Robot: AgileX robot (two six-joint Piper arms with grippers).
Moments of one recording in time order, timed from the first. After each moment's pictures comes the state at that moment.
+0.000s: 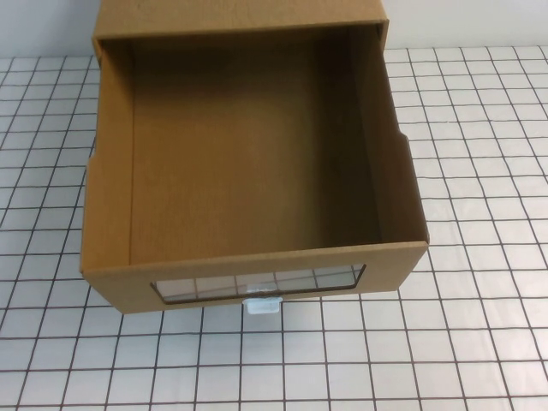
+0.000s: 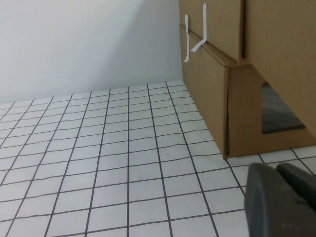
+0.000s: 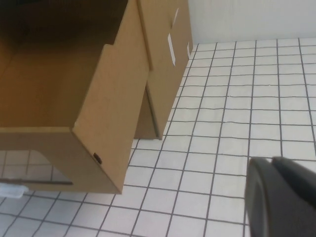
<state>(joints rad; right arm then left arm) 0.41 0.26 -0.45 -0.06 0.50 0.30 -0.05 -0.01 0.03 -0.46 0.14 0.57</state>
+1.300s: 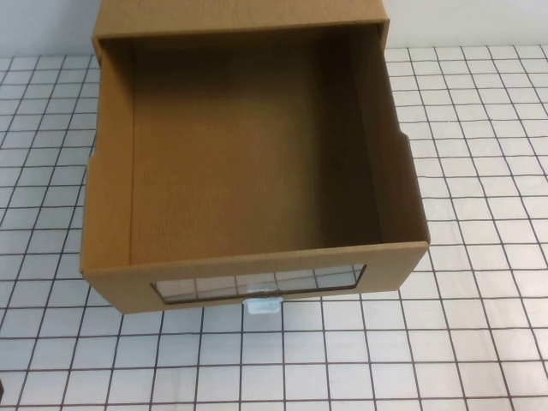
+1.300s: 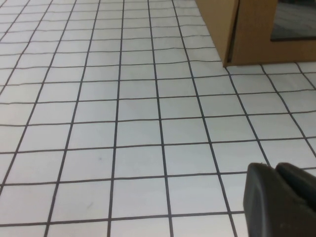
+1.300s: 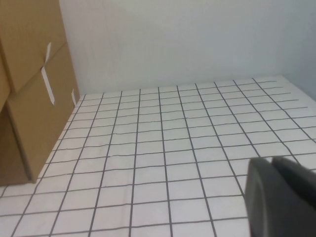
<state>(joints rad) 0.05 -0.01 0.02 -0.15 0.10 0.30 -0.05 -0.01 0.03 -0.11 0.39 0.12</state>
